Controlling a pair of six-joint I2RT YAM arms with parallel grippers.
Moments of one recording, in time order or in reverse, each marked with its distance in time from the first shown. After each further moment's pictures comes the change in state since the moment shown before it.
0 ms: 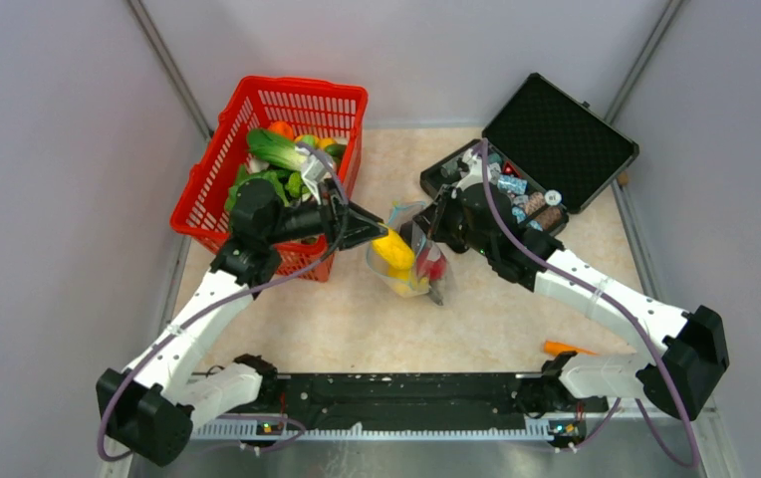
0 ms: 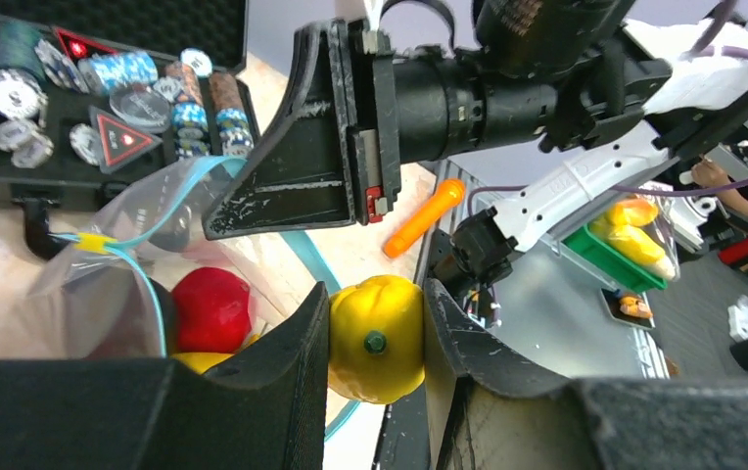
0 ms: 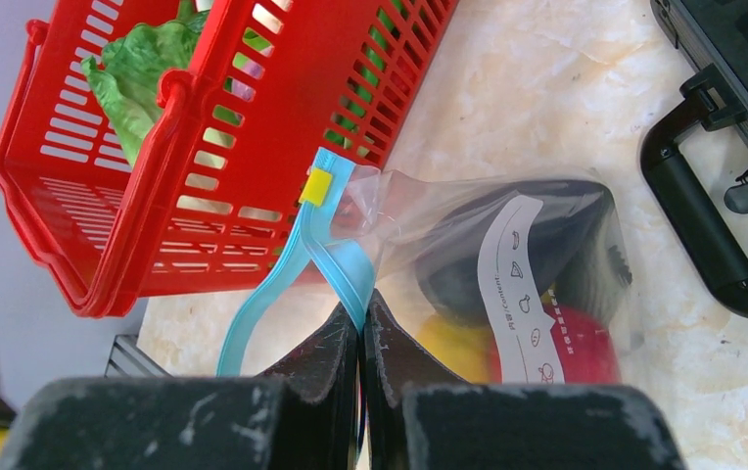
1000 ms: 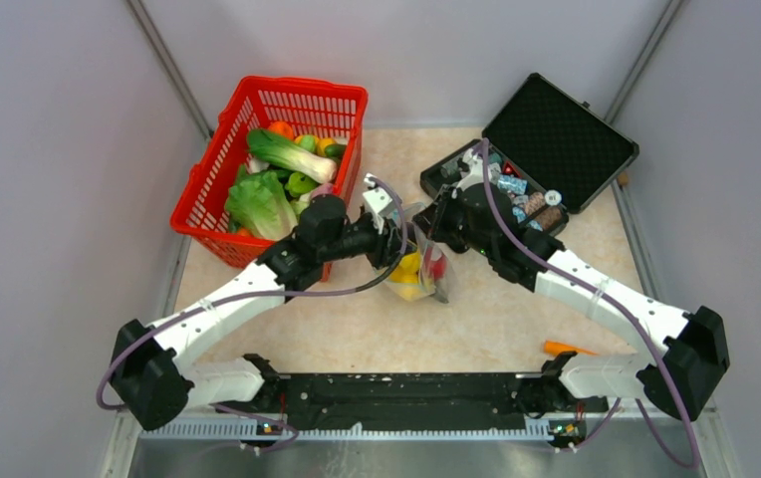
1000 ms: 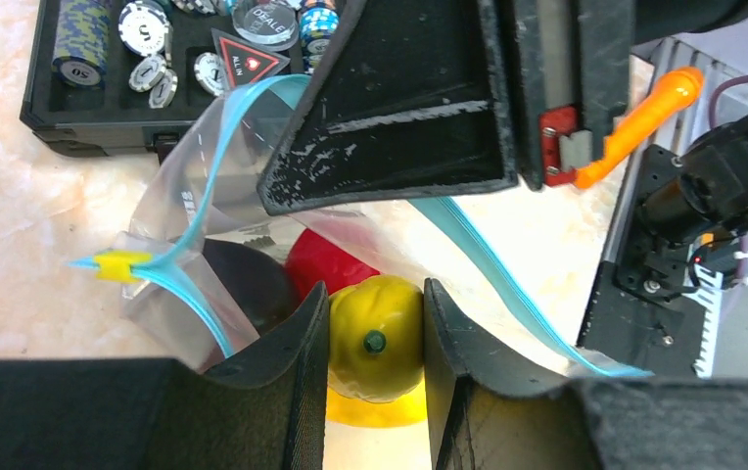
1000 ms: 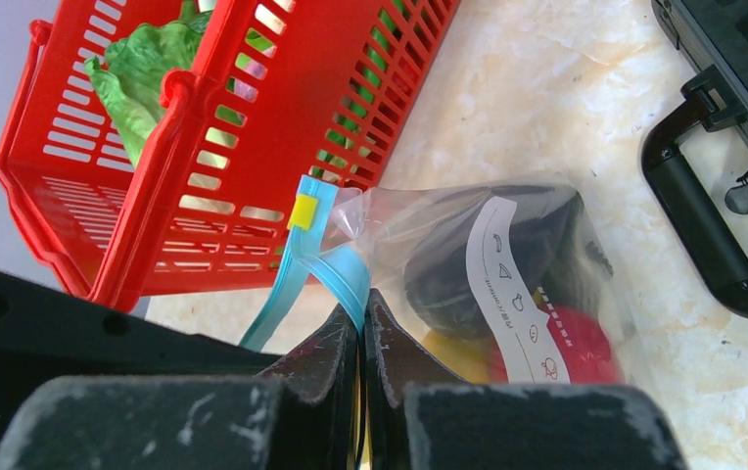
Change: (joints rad) left arm -0.351 0.150 -0.014 -0.154 -0.518 0.457; right arm 0.000 -0.002 0.000 0.000 -0.003 0.000
